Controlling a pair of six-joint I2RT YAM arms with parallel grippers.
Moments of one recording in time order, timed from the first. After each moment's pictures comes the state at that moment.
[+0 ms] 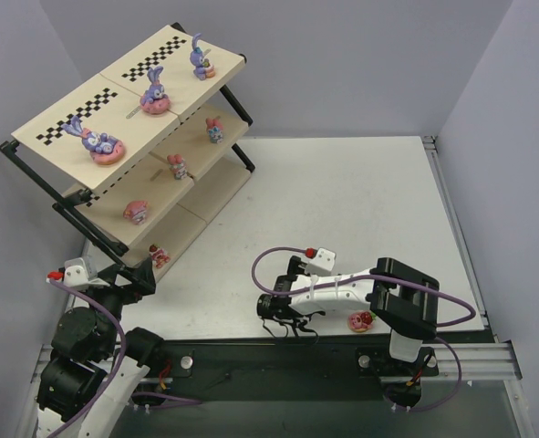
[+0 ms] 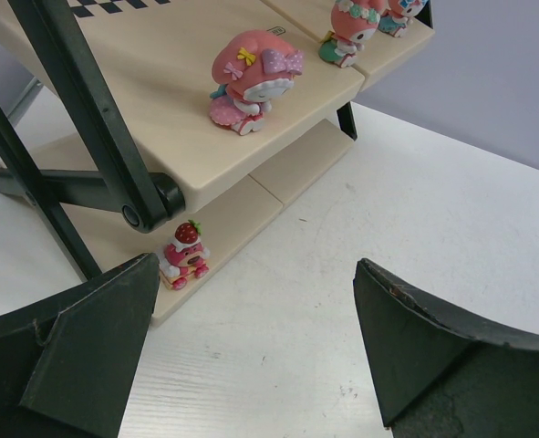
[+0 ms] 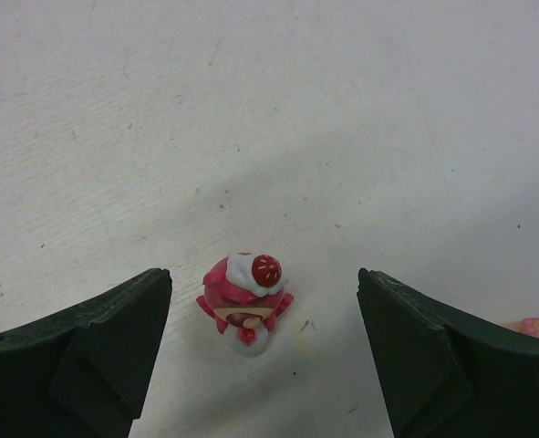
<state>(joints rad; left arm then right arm) -0.42 0.01 0.69 -0.75 -0.46 -0.41 1.29 1.75 0.99 -1.20 1.10 1.94</state>
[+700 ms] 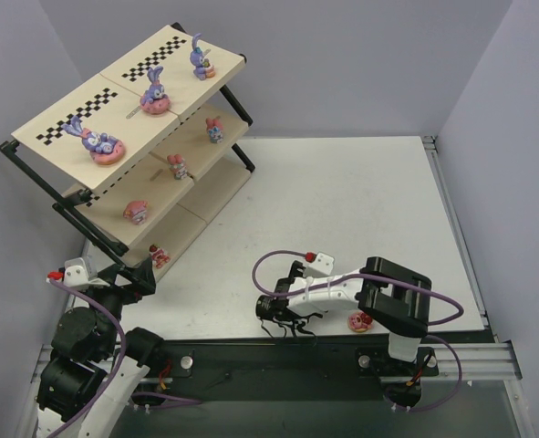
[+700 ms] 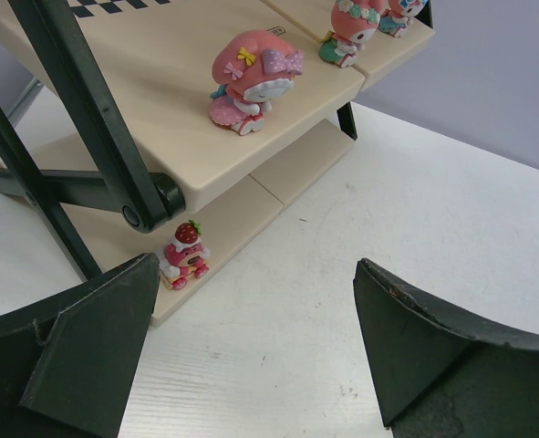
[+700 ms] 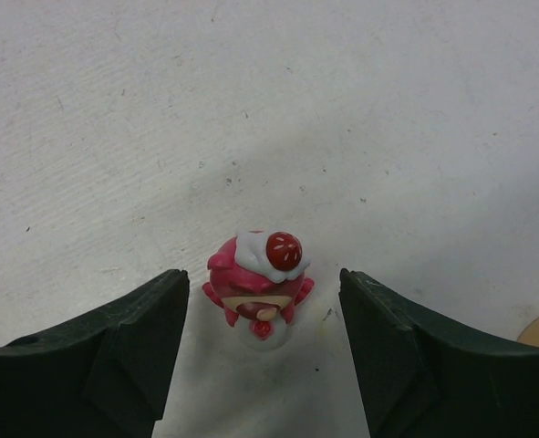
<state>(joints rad) -0.42 0.01 0.69 -0.75 -0.46 -0.41 1.28 1.80 0.94 -1.04 1.07 1.92</state>
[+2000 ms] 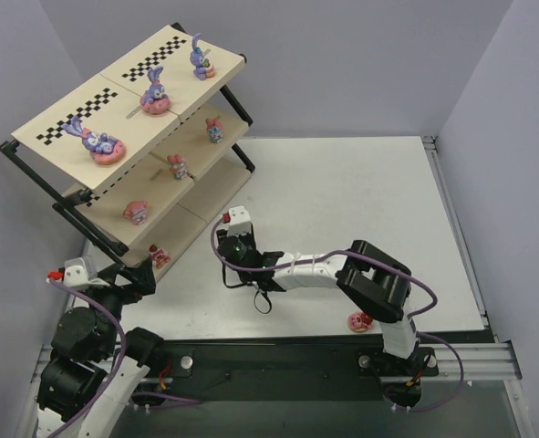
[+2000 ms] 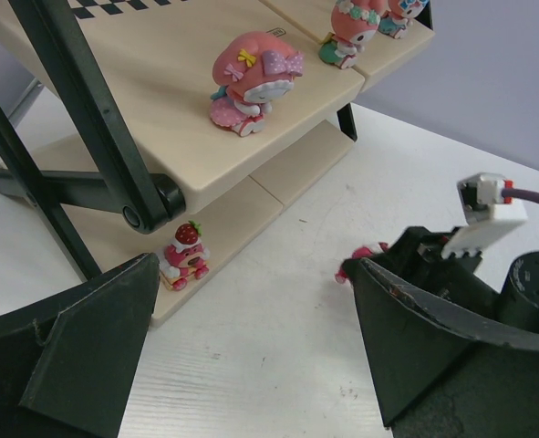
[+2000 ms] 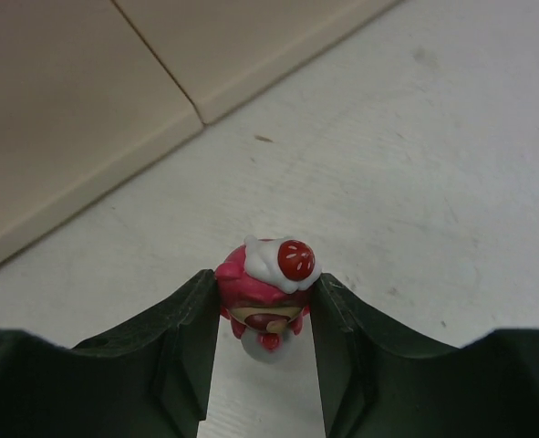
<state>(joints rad) -0.42 0.01 0.69 -0.75 -0.46 -0.41 1.13 1.93 1.13 0.18 0.75 0.50</state>
